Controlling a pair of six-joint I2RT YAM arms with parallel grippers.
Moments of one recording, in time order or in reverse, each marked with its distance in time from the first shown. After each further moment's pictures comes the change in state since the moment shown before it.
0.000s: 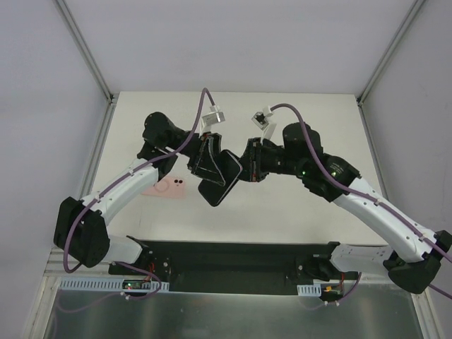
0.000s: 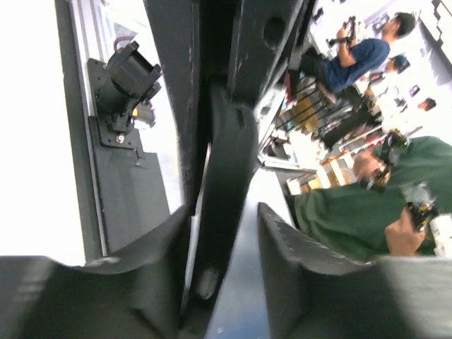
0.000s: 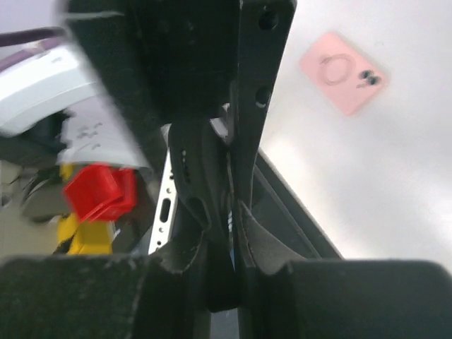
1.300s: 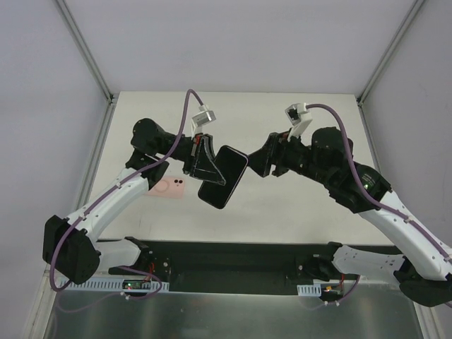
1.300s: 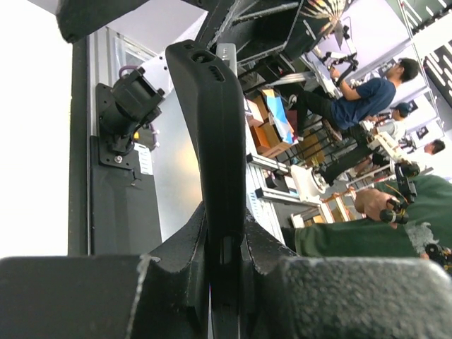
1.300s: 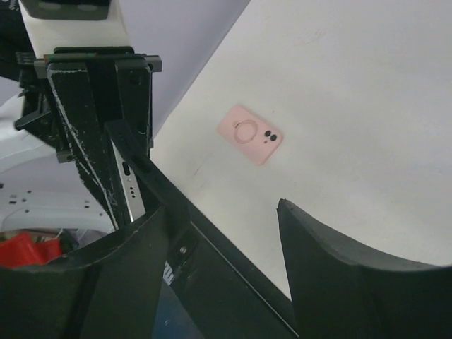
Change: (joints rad) left arm -0.011 -0.121 -0.040 -0.109 -0.148 -0.007; right arm 0.023 -0.135 0.042 -0.125 0.430 -0.120
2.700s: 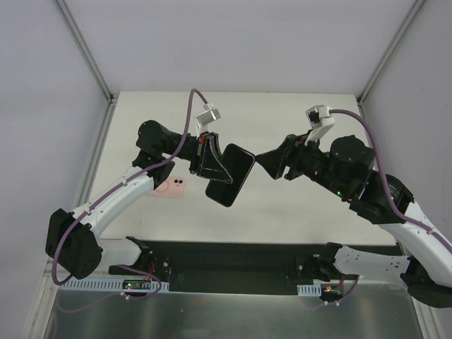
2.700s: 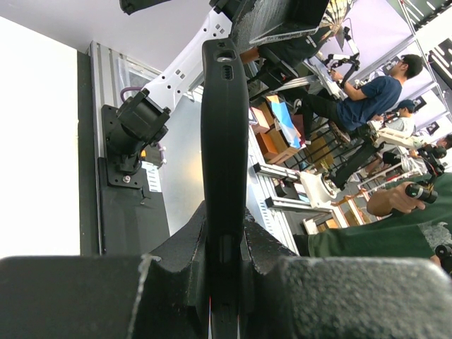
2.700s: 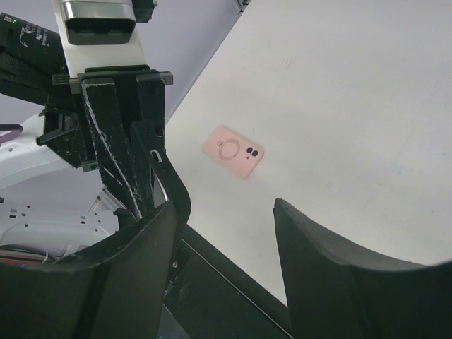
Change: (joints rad) left arm -0.040 0.035 0.006 0.104 -0.034 0.003; right arm 0.085 -0.093 0.067 -0.082 0.176 -0.002
